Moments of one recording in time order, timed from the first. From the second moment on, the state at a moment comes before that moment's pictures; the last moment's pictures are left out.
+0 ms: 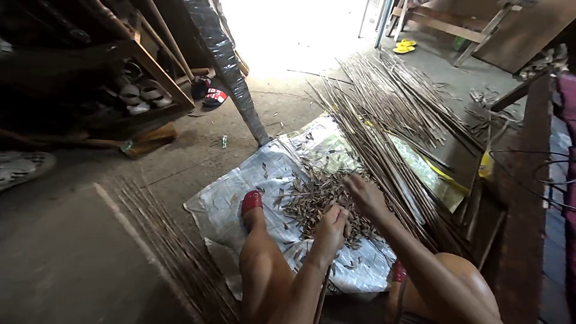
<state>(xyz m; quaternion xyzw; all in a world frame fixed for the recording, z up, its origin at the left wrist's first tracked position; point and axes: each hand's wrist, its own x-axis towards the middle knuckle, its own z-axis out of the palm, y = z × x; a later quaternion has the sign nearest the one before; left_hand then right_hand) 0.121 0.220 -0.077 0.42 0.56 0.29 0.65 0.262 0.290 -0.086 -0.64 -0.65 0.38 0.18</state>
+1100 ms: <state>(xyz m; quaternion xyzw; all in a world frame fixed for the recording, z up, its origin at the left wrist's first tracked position) 0.119 0.223 -0.077 0.44 0.57 0.33 0.61 0.270 0.288 -0.085 -0.47 -0.49 0.68 0.27</state>
